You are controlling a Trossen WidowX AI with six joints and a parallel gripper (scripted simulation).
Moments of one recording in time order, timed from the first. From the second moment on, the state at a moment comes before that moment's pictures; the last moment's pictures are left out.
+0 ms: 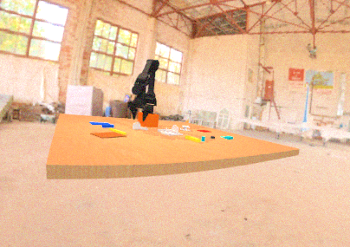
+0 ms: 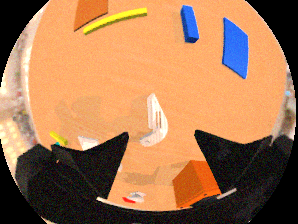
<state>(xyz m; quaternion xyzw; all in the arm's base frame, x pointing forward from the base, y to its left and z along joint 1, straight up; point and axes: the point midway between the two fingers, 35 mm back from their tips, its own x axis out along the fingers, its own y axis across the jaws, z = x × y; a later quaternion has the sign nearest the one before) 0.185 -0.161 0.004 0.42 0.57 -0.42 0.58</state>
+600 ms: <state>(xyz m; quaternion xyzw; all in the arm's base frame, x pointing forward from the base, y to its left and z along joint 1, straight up) 0.190 -0.165 -0.019 0.42 0.56 -0.42 0.58</state>
